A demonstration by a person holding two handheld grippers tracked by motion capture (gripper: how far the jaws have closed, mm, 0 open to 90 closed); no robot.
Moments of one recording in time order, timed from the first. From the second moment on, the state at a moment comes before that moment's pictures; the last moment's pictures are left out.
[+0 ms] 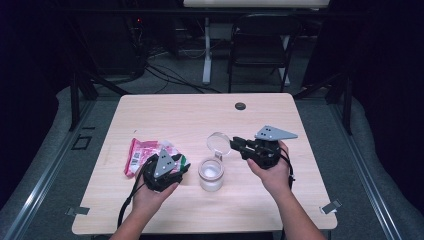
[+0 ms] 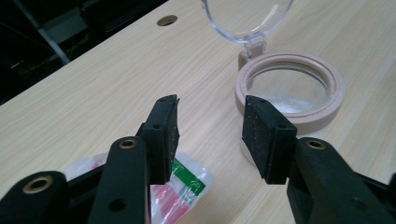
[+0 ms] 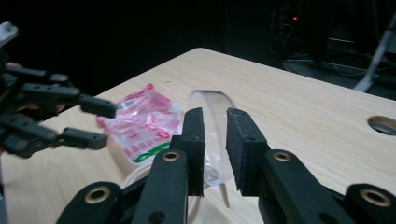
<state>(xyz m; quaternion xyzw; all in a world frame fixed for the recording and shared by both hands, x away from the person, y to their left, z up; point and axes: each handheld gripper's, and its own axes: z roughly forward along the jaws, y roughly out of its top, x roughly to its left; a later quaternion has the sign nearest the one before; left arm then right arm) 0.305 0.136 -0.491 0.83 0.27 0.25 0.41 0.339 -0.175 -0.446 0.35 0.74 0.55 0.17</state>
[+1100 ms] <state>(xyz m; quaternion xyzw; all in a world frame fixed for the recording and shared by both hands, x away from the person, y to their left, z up) 0.348 0.085 -0.465 0.85 0.26 0.20 0.41 0.369 -0.178 -0.488 0.40 0.75 0.51 0.14</state>
